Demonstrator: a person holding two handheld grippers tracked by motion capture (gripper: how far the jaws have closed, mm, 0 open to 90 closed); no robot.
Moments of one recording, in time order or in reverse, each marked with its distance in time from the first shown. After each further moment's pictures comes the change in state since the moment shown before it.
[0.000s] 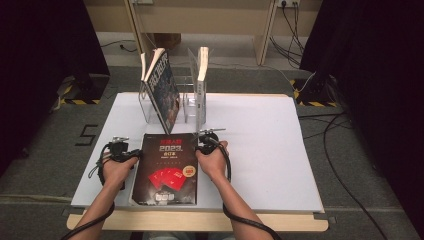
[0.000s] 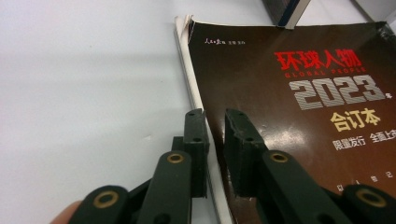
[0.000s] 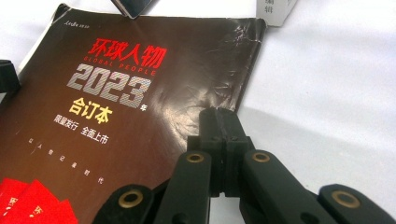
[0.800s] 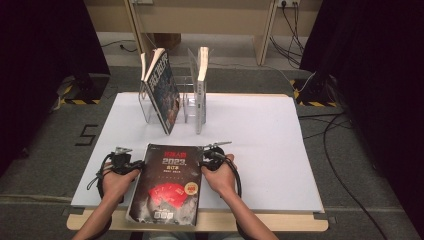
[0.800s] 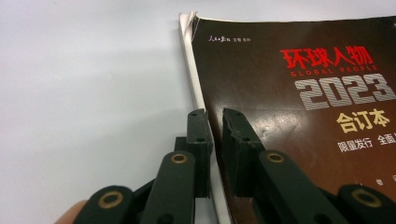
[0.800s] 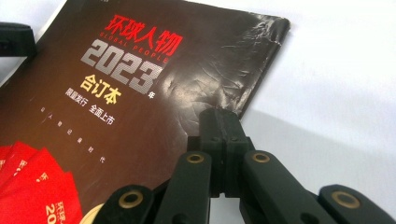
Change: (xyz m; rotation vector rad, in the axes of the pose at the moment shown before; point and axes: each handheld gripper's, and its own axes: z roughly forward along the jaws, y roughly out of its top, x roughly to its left) left arm -0.024 -0.030 -0.030 0.054 -0.039 0.050; right arm 0.005 -0.044 -0.041 0.074 0.039 -0.068
